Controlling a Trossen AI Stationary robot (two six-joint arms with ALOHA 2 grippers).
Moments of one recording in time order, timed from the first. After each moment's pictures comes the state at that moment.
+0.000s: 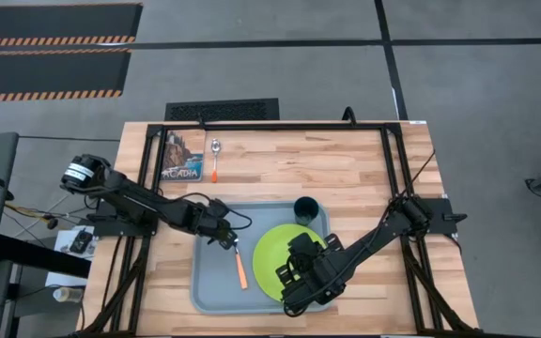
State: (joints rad) left arm -0.27 1.49 0.67 -0.38 -0.28 -1.11; right arm 0.58 2.15 2.09 -1.57 0.55 1.59
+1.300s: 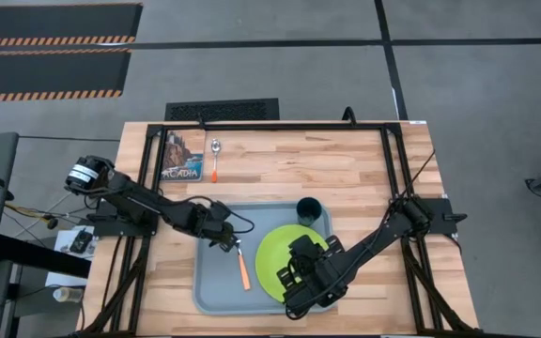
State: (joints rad) left arm -0.28 1.54 0.73 -0.48 -0.27 -1.10; right arm 0.59 2.15 2.09 -1.56 0.55 1.59
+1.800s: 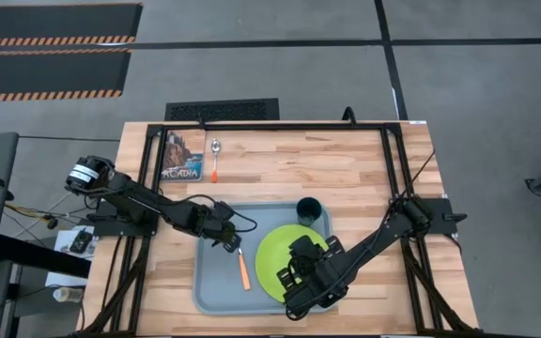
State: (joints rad) left arm -0.28 1.54 0.73 -0.39 -0.25 -1.10; right arm 0.59 2.15 2.09 -1.56 0.55 1.59
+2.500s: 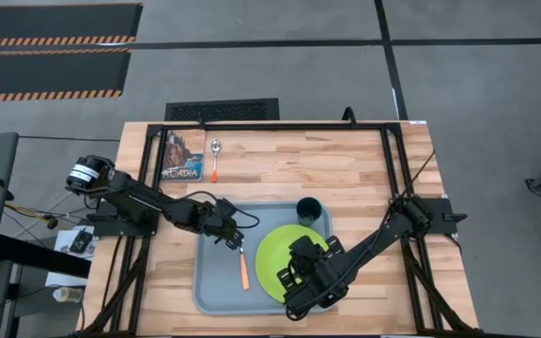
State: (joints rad) left arm -0.25 1.54 0.73 -0.33 -0.29 -1.04; right arm 0.60 2.15 2.09 -1.56 0.55 1.59
